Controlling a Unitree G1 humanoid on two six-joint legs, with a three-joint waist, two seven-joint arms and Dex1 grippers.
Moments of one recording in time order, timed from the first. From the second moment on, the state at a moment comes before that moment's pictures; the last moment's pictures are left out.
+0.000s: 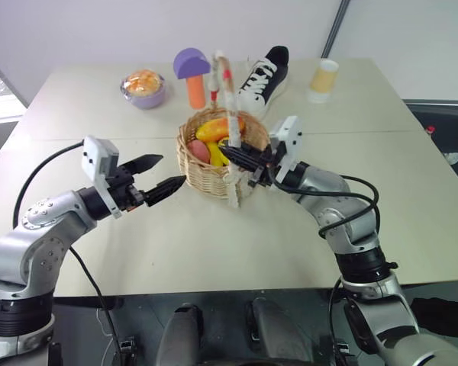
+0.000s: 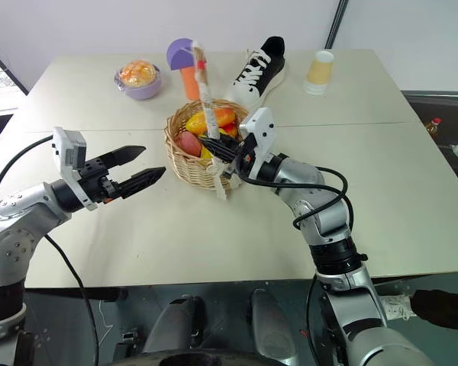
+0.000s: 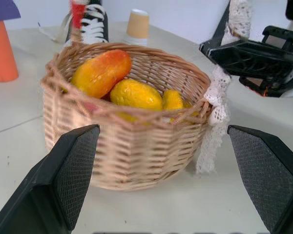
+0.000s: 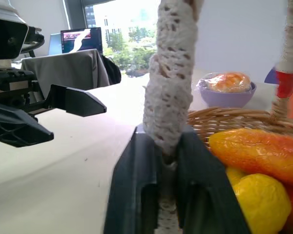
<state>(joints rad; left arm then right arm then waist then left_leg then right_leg) -0.23 0.65 0.28 -0.40 -0.78 0.70 -0.69 -0.57 -0.29 0.13 -0.13 0.48 0.41 0.65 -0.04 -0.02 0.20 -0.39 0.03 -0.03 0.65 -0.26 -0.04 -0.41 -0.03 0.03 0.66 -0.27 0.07</state>
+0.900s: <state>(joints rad) -0.40 0.55 0.13 -0.27 -0.73 0.65 -0.76 -0.41 -0.54 -0.44 -0.06 0.37 0.35 0.27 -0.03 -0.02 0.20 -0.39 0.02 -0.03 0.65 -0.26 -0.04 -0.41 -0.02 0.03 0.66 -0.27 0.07</state>
